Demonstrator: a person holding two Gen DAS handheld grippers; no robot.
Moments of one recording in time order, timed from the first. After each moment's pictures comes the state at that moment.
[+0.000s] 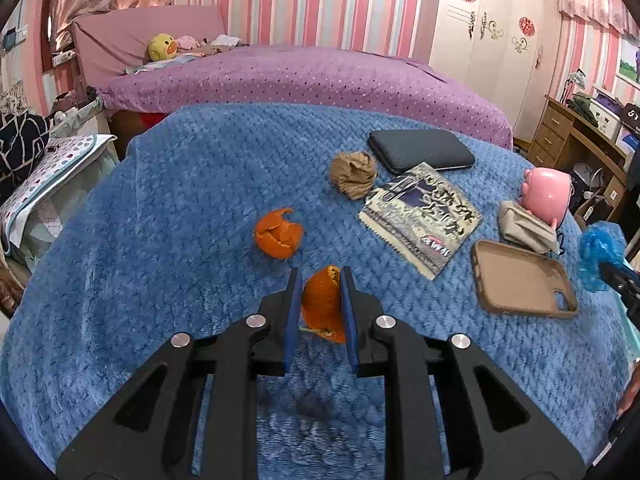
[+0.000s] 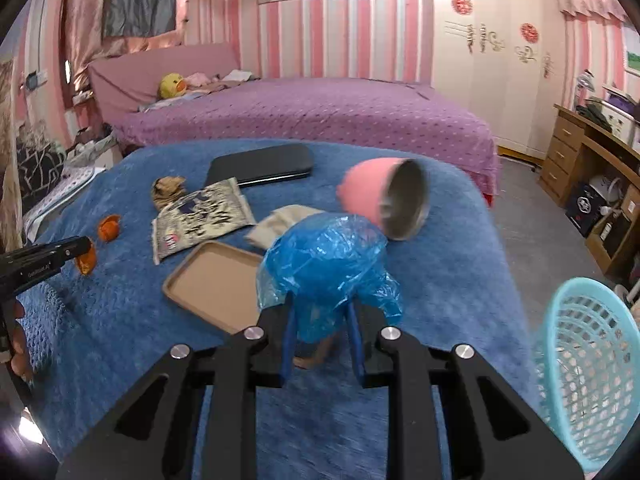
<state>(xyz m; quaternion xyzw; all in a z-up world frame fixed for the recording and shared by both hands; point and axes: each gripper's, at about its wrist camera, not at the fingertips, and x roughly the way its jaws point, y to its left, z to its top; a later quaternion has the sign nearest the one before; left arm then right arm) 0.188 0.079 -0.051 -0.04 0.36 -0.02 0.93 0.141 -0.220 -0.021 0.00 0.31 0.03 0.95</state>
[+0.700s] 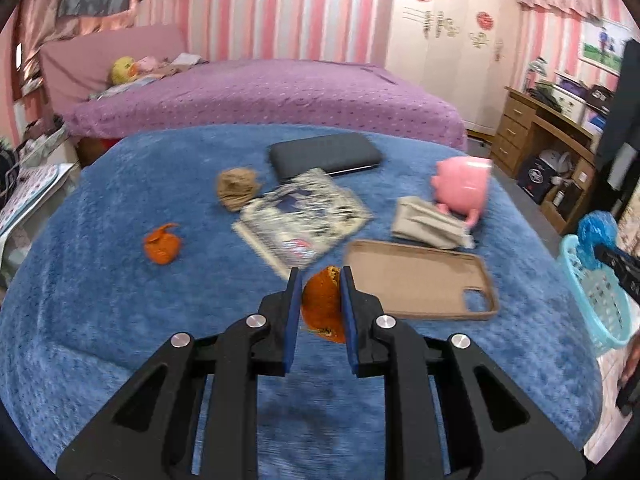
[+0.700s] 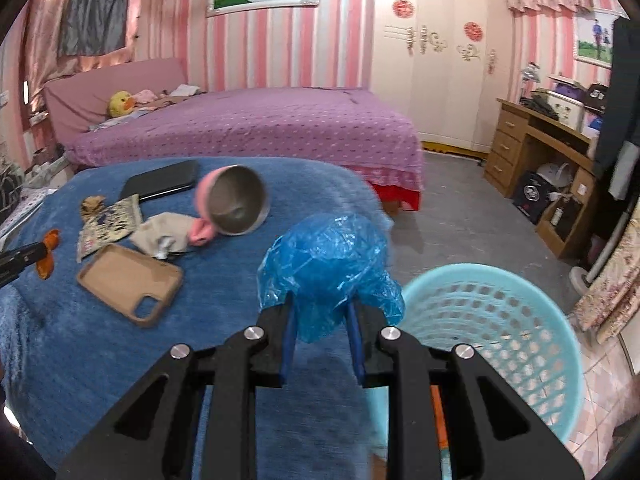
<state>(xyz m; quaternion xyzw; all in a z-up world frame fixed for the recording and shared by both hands) 0.158 -0.022 -0.030 -0.01 0.33 -0.08 0.94 0.109 -0.352 -0.010 0.01 0.30 -0.06 0.95</state>
